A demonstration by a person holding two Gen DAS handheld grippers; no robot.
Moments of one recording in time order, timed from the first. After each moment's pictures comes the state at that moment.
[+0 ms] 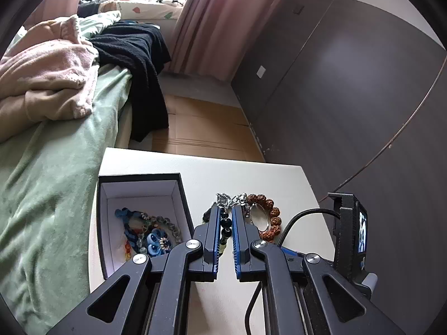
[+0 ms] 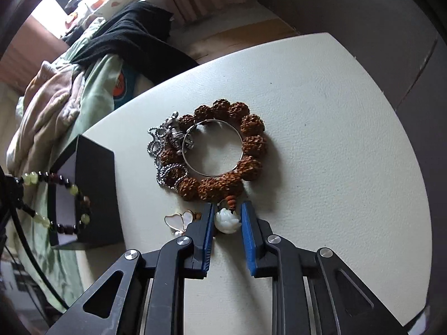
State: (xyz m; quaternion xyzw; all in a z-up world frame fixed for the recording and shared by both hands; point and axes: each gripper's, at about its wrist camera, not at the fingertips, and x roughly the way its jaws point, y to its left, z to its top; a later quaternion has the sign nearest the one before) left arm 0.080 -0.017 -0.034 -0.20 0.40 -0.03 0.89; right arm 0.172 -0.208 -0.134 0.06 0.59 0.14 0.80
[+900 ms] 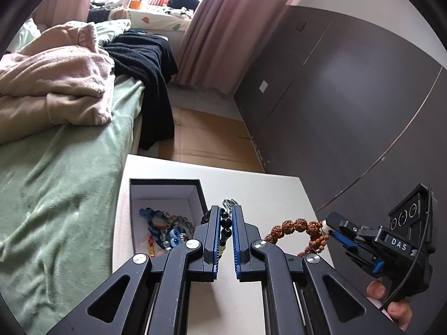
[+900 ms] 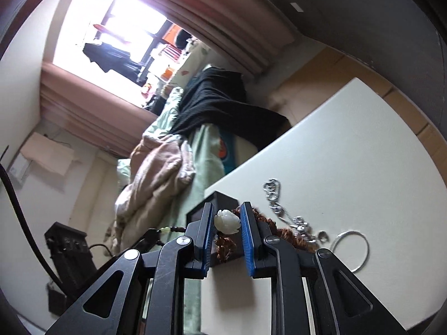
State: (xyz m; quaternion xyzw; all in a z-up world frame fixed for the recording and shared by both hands) left arm 0.046 0.010 -0.012 -0.22 0.37 -0.02 0.90; right arm 0.132 -0.267 -0.045 0.30 0.44 0.31 0.79
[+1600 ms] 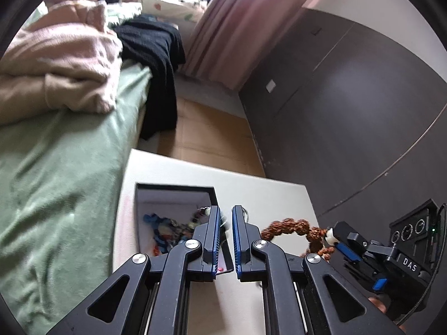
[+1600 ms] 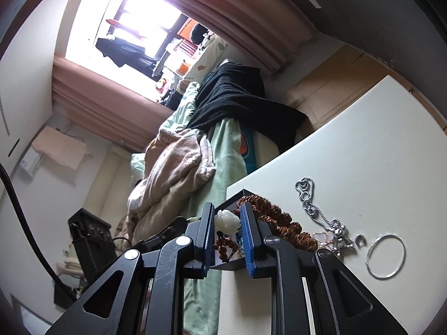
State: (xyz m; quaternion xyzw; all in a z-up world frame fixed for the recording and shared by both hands) left arm 0.073 0.041 -0.035 -0.27 0.39 -0.02 0.88; right arm 0.141 -0.226 -0.042 0.31 0.43 0.35 0.77
